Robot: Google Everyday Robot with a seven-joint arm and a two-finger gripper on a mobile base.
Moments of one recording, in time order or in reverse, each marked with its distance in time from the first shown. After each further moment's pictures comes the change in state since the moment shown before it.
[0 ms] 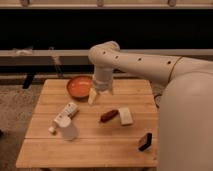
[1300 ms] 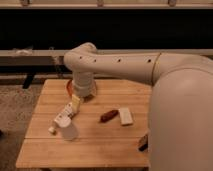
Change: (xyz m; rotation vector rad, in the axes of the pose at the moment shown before) arm -0.030 0.103 0.002 0.042 -0.026 -0.296
